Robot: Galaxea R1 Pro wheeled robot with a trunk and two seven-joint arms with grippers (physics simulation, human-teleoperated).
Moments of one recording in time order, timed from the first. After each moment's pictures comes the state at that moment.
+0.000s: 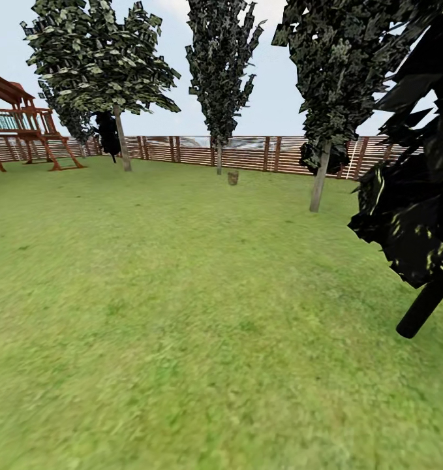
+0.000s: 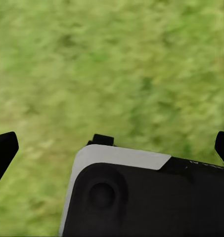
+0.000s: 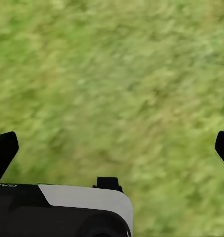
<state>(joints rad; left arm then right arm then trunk) 0.00 0.00 0.07 -0.24 0.14 -0.30 0.00 -0.03 0.00 0.04 -0.22 0.04 -0.46 -0.09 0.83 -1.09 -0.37</state>
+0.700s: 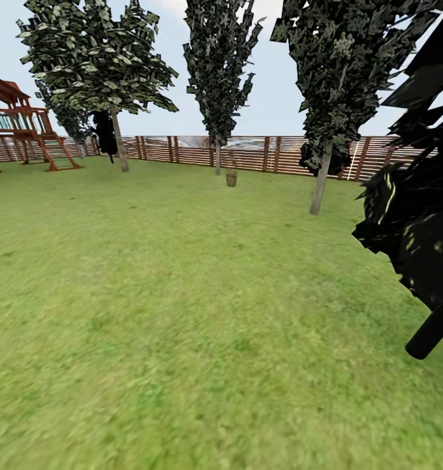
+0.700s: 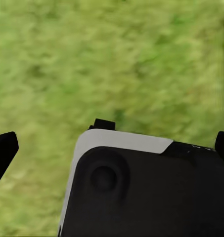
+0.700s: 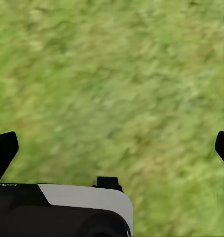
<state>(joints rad) 0.00 0.00 0.07 -0.24 0.14 -0.23 0.00 -0.03 0.00 0.04 -0.22 0.04 -0.46 -0.09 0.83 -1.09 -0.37</state>
